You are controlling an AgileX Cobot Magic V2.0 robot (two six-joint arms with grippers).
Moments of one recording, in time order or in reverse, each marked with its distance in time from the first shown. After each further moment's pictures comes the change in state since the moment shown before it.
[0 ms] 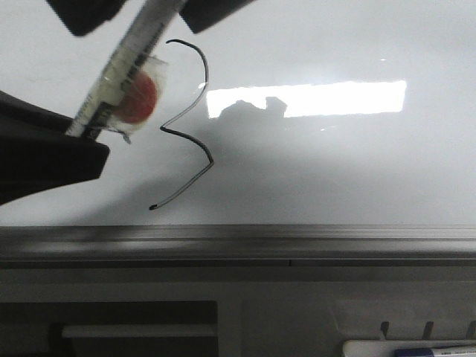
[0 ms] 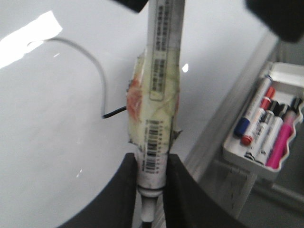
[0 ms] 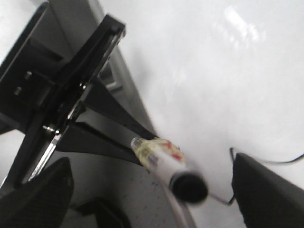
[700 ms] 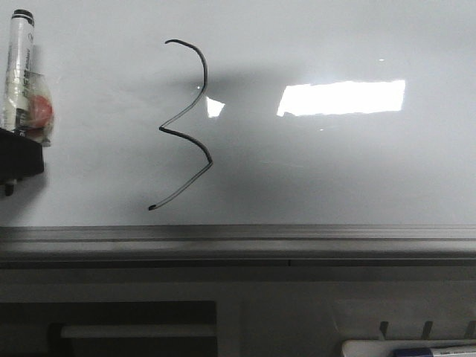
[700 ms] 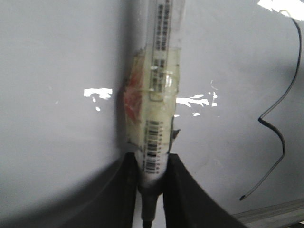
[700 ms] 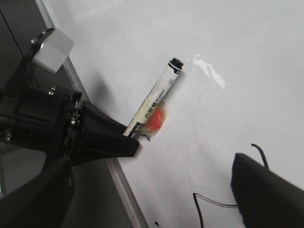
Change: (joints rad) left arm 0.000 0.037 -0.012 -0.865 -0.020 -0.005; right arm 0.000 -0.020 0.000 -0.002 -0.161 -0.002
